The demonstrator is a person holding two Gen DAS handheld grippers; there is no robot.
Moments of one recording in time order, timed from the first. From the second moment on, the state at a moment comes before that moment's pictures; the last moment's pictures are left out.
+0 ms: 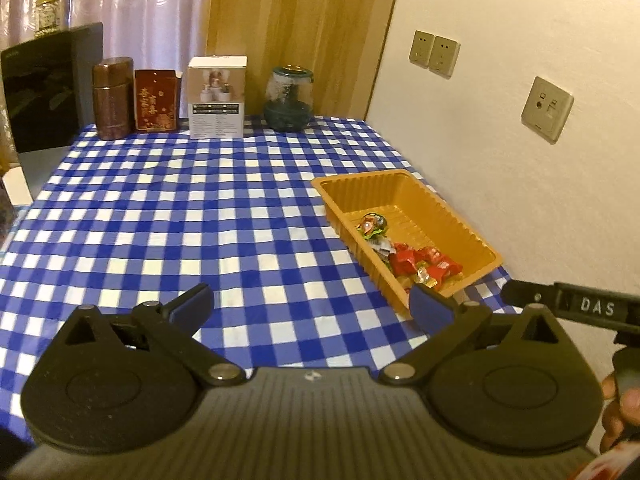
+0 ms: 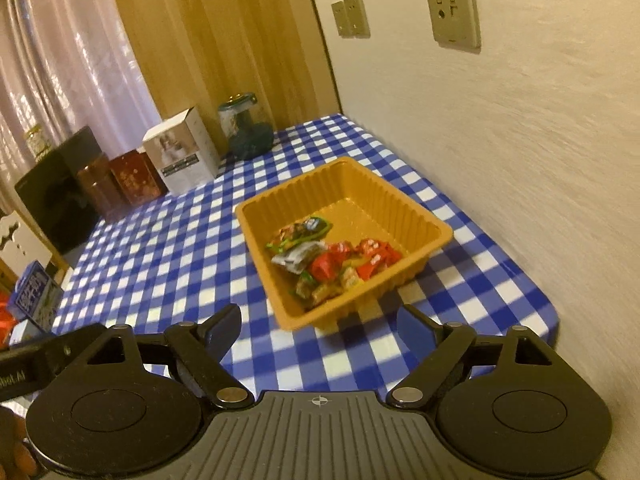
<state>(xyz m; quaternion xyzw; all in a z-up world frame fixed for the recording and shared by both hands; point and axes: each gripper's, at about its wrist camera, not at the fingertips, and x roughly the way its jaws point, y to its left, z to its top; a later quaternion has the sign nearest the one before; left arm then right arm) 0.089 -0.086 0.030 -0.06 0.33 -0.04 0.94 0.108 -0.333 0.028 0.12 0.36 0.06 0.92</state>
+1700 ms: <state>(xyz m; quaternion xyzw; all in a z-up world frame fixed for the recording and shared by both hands) -0.009 -0.090 0.073 -0.03 0.30 -0.04 0.95 -0.001 -0.308 0.078 0.05 0.33 0.07 0.94</state>
